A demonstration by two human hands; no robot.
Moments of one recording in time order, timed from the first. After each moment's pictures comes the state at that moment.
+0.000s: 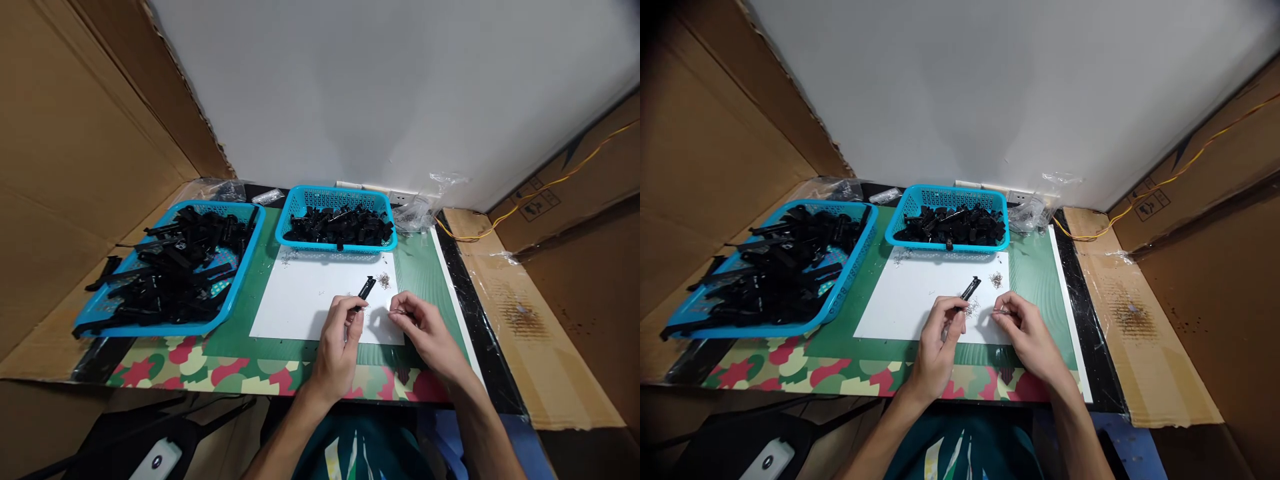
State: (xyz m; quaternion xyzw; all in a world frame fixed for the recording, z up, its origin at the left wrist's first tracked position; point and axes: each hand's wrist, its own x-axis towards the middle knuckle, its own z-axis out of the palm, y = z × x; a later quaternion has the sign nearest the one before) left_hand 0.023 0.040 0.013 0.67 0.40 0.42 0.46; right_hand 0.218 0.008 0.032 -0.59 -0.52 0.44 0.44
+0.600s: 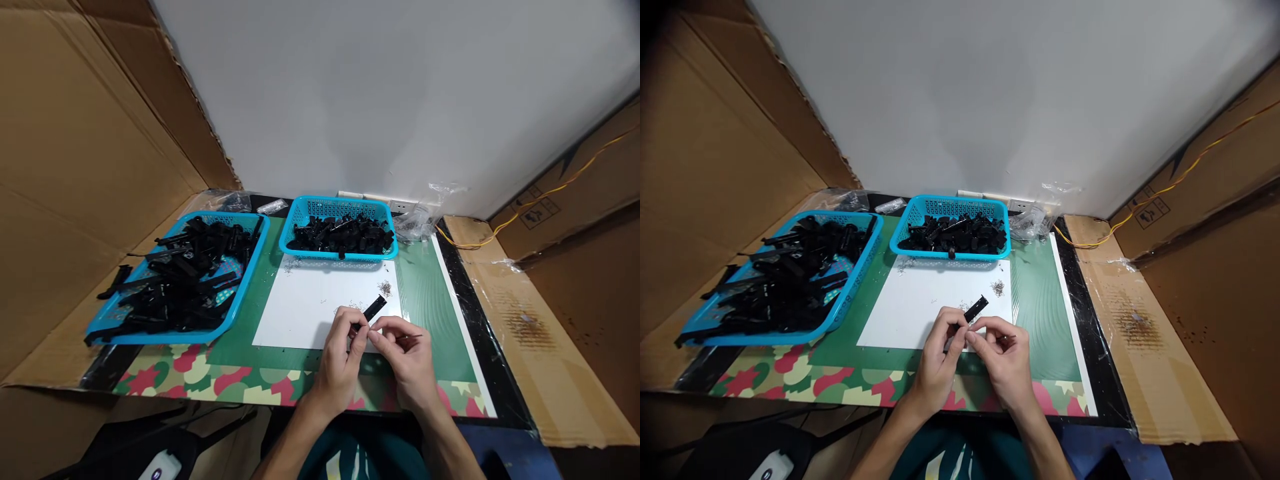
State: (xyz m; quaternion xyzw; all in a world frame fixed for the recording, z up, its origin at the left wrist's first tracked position) left_hand 0.022 0.040 0.013 0.68 0.35 0.44 0.47; right_hand 0.160 -0.002 0.023 -0.57 -0.41 0.43 0.57
